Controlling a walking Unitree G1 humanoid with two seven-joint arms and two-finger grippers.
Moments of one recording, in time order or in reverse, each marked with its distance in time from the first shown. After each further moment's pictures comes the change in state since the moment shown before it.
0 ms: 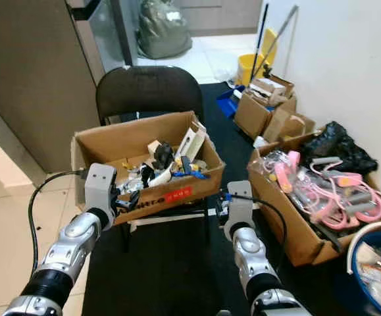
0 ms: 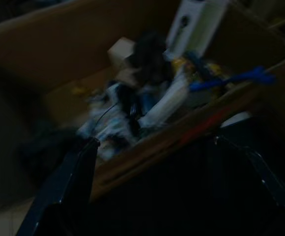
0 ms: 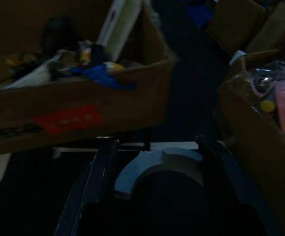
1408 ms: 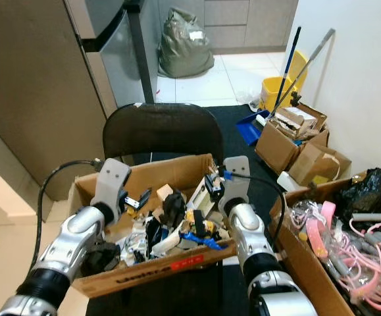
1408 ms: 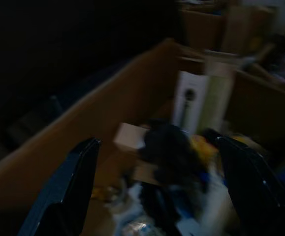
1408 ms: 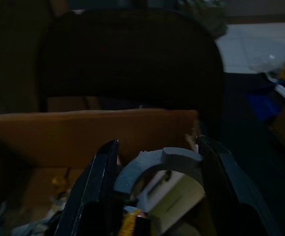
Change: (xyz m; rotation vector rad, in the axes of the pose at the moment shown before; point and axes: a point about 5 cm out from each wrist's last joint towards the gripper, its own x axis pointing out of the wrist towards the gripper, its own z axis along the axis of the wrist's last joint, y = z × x) left arm -0.010 -0.018 0.013 0.219 -0.055 -0.298; right arm 0.016 0.022 0.055 0.044 -0.201 0.233
